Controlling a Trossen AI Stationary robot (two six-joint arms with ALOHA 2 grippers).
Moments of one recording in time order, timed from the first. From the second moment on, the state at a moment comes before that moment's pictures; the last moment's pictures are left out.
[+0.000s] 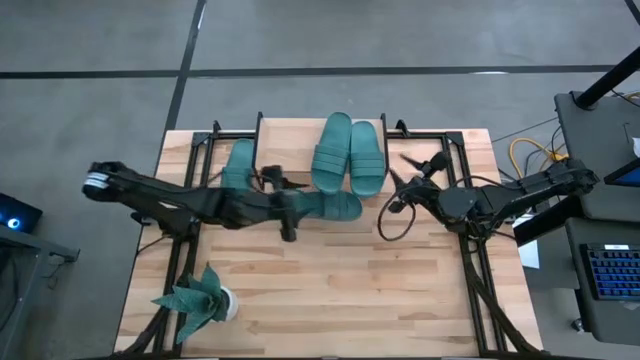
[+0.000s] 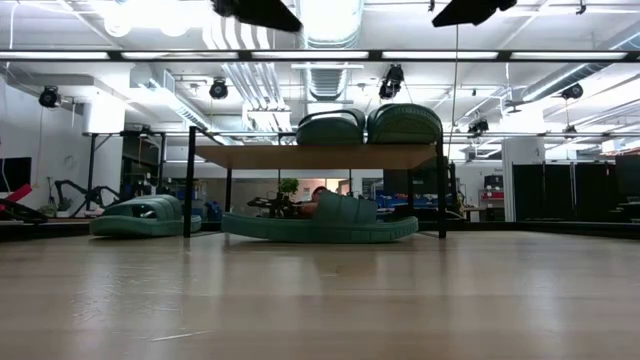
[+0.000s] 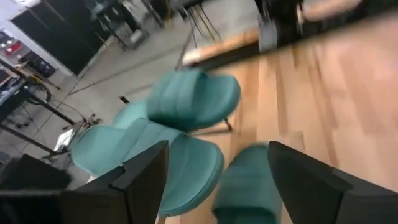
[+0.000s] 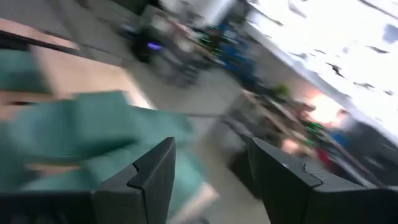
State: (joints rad) left arm -0.20 1.26 1.01 -0.11 -0.60 0.26; right arm 0.29 1.00 0.78 0.03 1.18 -0.46
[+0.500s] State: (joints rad) left arm -0.24 0.78 0.50 0.35 -0.47 0.33; right arm 0.29 1.03 0.78 0.04 0.68 -0.50
